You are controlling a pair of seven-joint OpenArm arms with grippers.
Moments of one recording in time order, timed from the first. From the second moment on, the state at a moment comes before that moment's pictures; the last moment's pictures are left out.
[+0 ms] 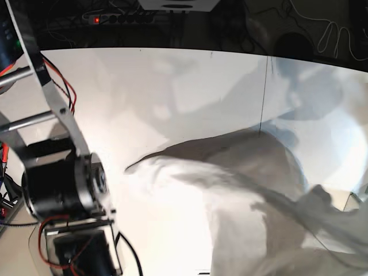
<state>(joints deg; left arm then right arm) -6.7 -44.5 -36.8 112.2 -60.4 -39.1 50.6 69.7 -9.2 -8.8 48.3 19.5 12.9 -30.0</state>
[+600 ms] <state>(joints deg) -2.9 -46.2 -36.8 117.7 -76.4 -39.4 58.4 65.5 -8.4 11.7 48.5 16.1 10.3 -33.5</state>
